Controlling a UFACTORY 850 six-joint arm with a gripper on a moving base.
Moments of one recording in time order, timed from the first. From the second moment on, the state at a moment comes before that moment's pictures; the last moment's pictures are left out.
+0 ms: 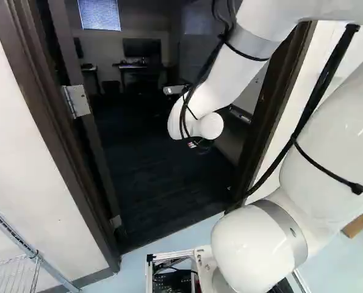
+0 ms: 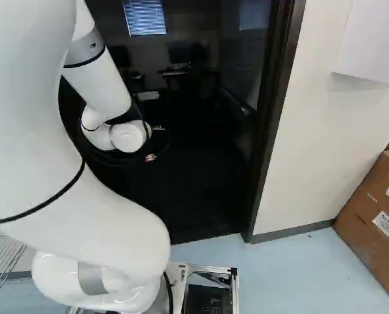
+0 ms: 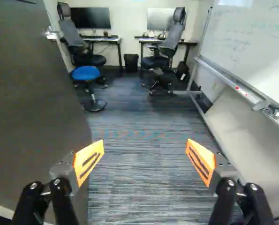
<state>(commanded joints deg) 12.7 5.9 -23.5 -2.2 42.3 0.0</state>
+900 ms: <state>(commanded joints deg) 5.0 16.3 -14.1 -2.2 42.3 0.0</state>
